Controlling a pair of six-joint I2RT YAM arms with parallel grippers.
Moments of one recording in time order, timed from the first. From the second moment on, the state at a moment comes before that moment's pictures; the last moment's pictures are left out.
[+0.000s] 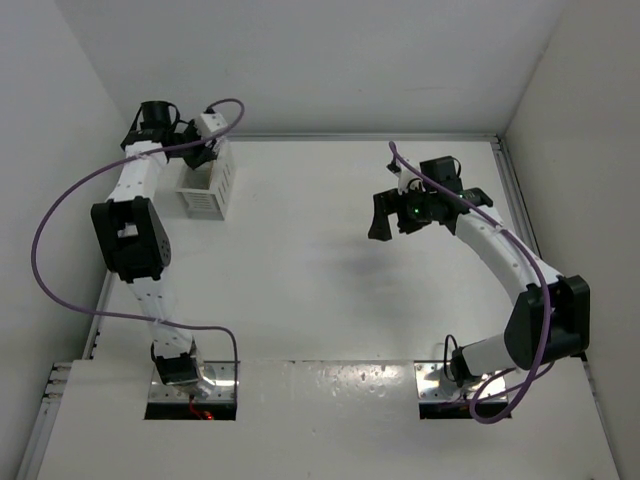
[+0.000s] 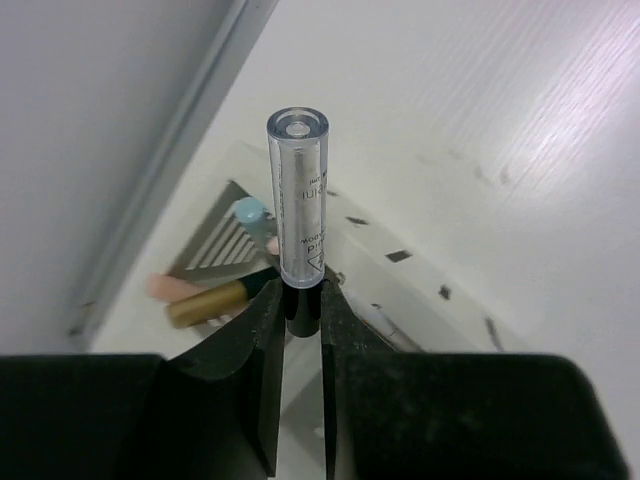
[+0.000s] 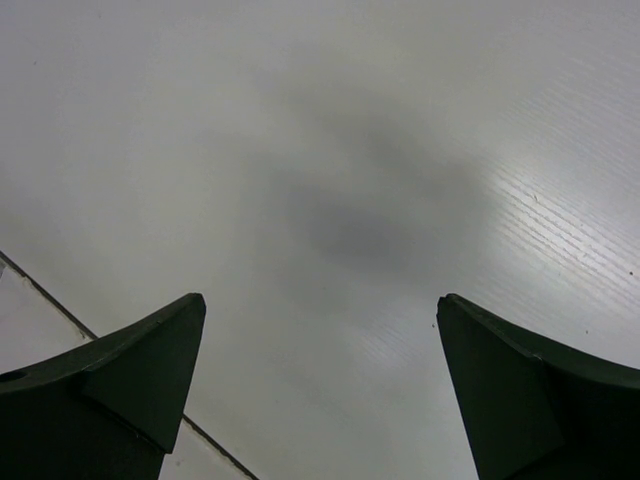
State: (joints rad) left arm 0.14 2.03 1.87 -0.61 0.57 1.04; right arm 0.26 1.44 1.11 -0.58 -0.43 -0.02
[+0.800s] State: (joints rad) left arm 0.25 2.10 1.79 -0.26 0.83 0.67; right arm 0.26 1.48 1.17 -0.59 -0.42 0.00
